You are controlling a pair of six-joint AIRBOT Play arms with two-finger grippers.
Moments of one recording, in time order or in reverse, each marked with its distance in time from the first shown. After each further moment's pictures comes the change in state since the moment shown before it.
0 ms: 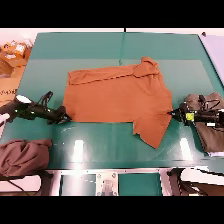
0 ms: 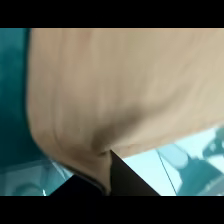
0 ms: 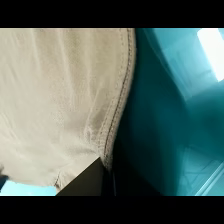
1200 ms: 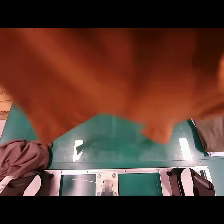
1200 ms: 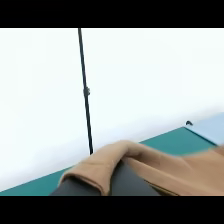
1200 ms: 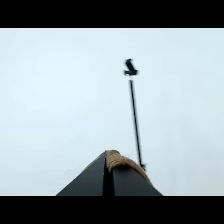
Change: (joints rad) left arm 0.000 0.669 1.189 -0.033 -0.082 -0.030; right arm -0.045 0.863 0.867 0.186 -0.290 0.154
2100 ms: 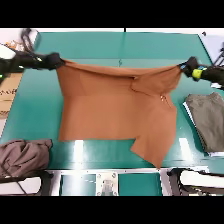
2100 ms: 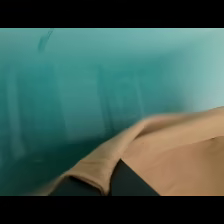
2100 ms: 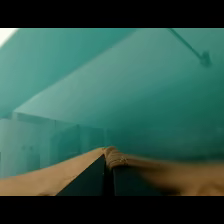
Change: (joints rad) left arm -0.143 -0.667 -0.589 0.003 0.282 0.045; right arm 0.305 -0.933 -0.366 -0.030 -0.034 -0.148
